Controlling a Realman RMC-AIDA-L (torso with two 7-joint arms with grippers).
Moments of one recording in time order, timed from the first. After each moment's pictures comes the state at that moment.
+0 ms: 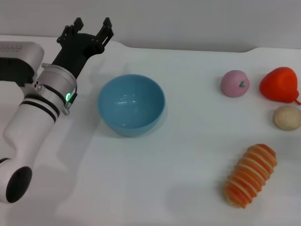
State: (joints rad) left arm -0.49 -2.06 -0.88 -0.43 2.29 0.92 -0.19; right arm 0.49 2.08 -0.91 0.00 -0.32 -0.93 0.21
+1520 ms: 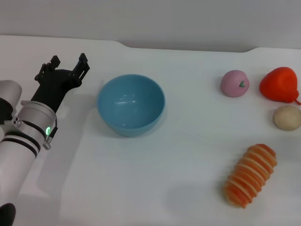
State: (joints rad) left arm -0.34 -2.07 -0.88 -0.44 2.28 0.91 -0.19; right arm 0.49 2.08 -0.91 0.01 -0.32 -0.94 0.22
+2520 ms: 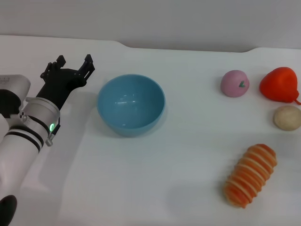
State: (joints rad) left arm -0.38 -2.07 -0.88 -0.40 2.29 0.87 -0.19; right arm 0.51 2.08 -0.92 0.01 -0.34 -0.93 0.22
